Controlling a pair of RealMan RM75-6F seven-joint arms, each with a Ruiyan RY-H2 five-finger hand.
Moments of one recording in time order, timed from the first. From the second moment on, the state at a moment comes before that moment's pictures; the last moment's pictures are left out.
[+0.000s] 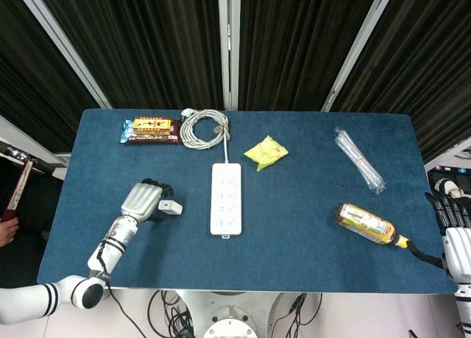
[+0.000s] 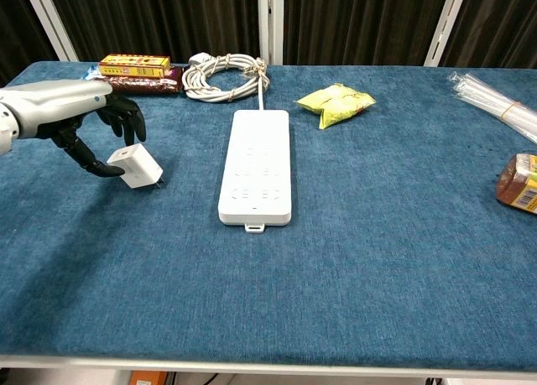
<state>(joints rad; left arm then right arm) -0.70 -1.48 -0.07 -1.50 1.09 0.99 0.25 0.03 -1.06 0.06 -1.59 -1.53 1.54 0.25</state>
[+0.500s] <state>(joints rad) -0.66 -1.55 -0.08 -1.39 1.17 0.96 0.11 0.03 -1.06 0.06 -1.60 -1.53 1.53 0.23</state>
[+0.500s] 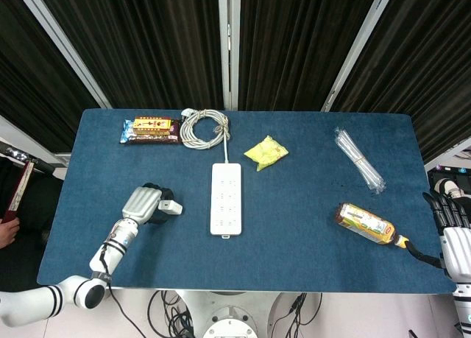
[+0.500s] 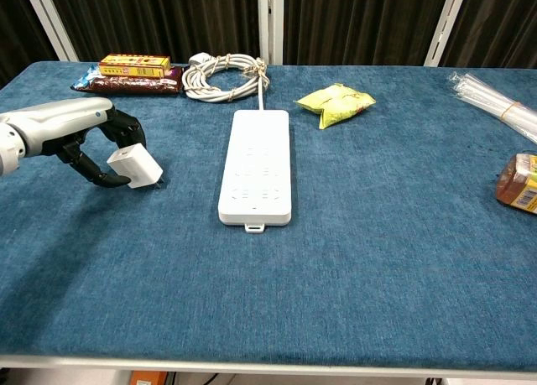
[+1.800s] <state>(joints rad) -0.94 -1.56 -0.26 -1.57 0.76 0.93 0.67 0.03 -1.05 0.06 -1.60 -1.54 1.54 0.25</state>
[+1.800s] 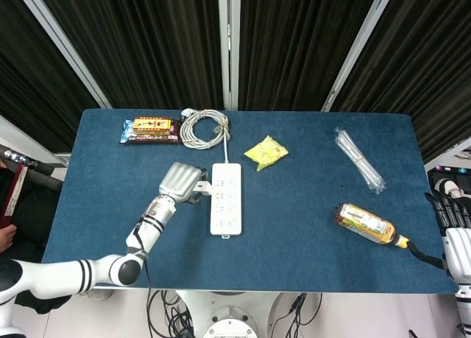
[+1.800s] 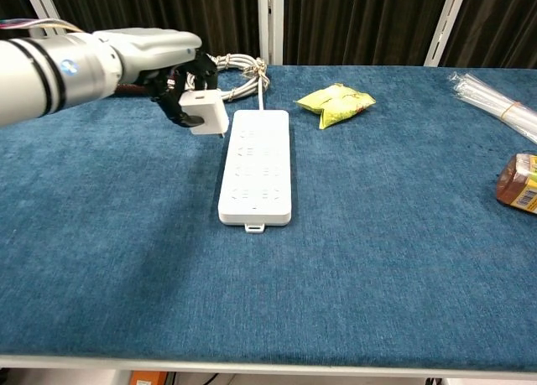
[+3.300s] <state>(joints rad) -1.14 -1.66 -0.23 -1.54 0.44 1.00 0.80 0.02 -1.06 0.06 -1.56 -1.52 1.53 0.28</state>
